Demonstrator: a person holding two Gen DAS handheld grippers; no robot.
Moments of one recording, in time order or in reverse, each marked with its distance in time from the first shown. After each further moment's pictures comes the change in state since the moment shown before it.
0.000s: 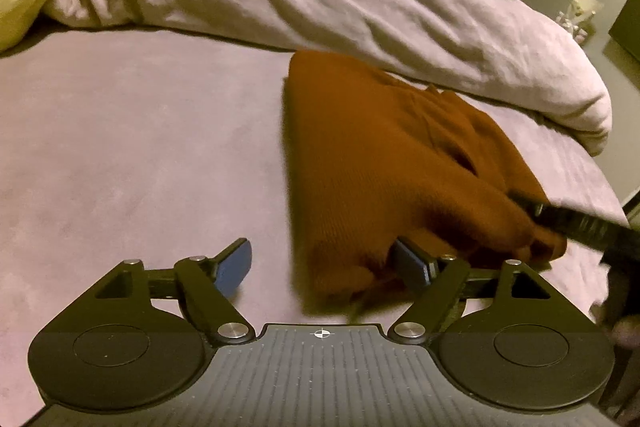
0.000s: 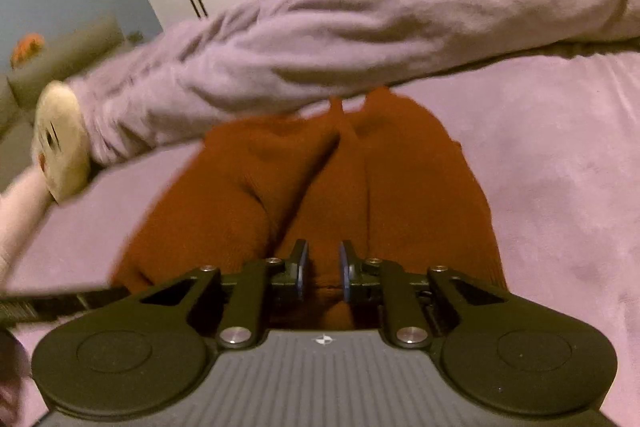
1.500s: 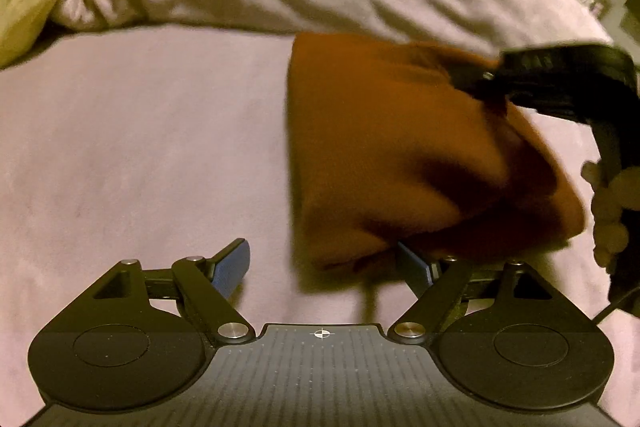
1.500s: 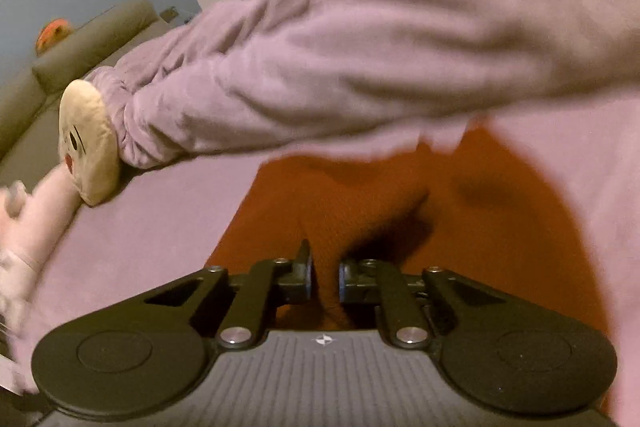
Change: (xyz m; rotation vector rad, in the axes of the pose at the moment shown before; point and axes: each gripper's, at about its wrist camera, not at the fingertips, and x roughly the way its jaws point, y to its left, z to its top) left arm 0.000 -0.021 -0.010 0.054 0.015 0.081; right arm 0.060 0.050 0.061 -0.099 0.060 0.092
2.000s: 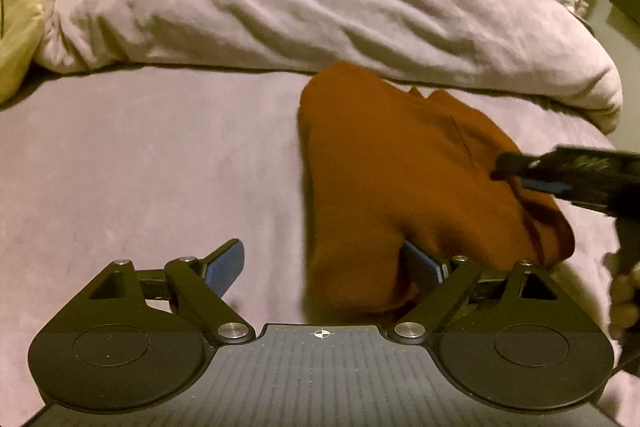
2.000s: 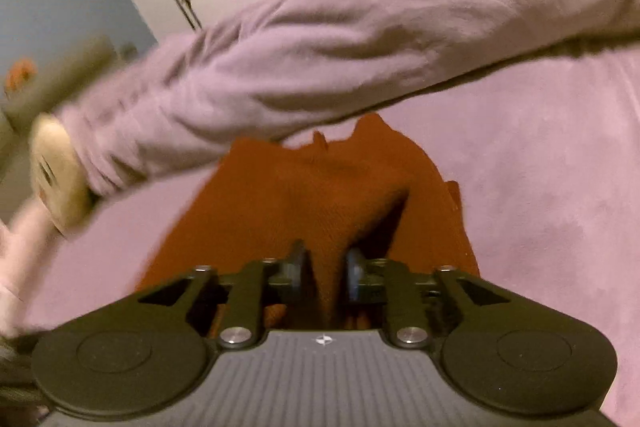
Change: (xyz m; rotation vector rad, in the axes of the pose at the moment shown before) left arm 0.010 -0.020 0.018 0.051 -0.041 -0.001; right arm -0.046 -0.075 -0.029 0.197 -0.036 -0.043
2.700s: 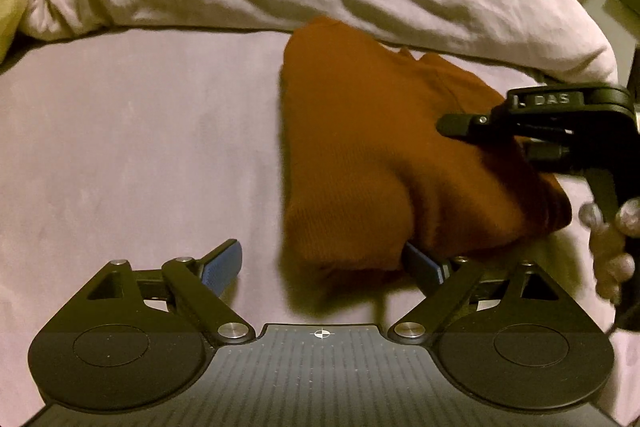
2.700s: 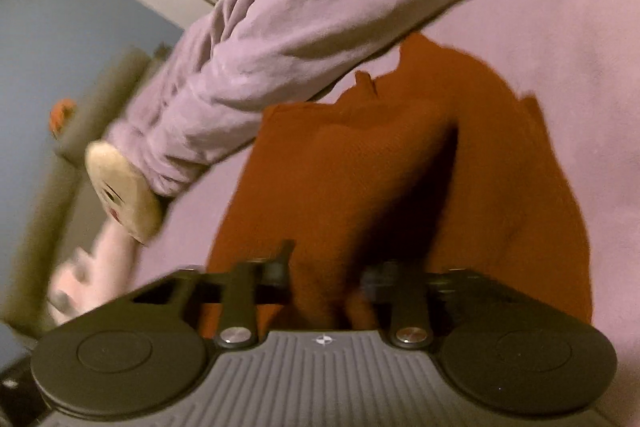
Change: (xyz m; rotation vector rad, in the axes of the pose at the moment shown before) left arm 0.011 -0.002 -0.017 0.000 0.071 -0.036; right arm 0.047 0.000 0.004 0.147 0.196 0.207
